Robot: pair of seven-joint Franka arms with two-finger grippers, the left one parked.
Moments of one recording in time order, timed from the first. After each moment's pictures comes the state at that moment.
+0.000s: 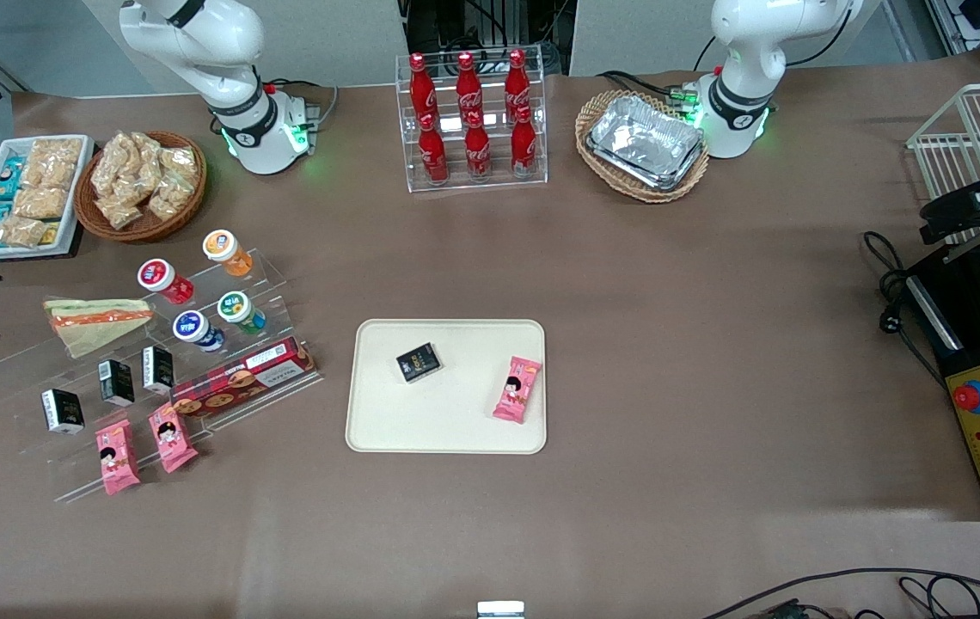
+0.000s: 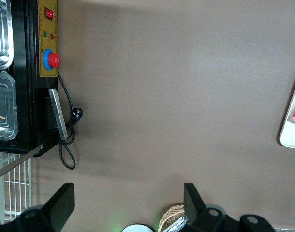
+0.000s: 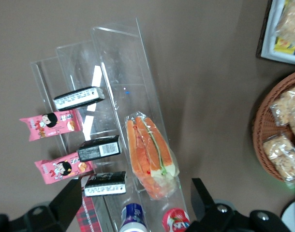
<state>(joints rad) -0.18 0.08 -0.20 -1.83 0.00 1.85 1.02</state>
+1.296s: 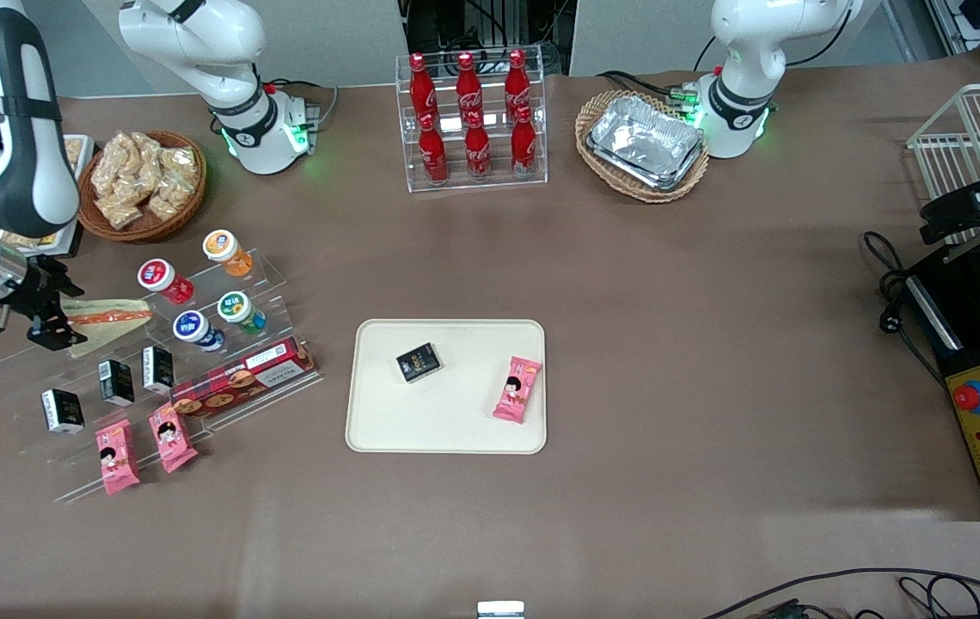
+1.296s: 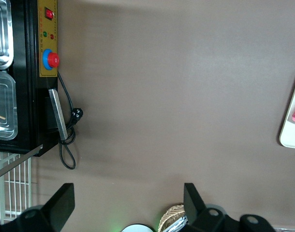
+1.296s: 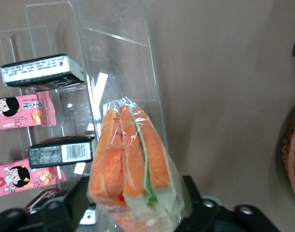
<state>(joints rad) -0.13 0.00 -0.19 -2.23 -0.10 2.26 1.04</state>
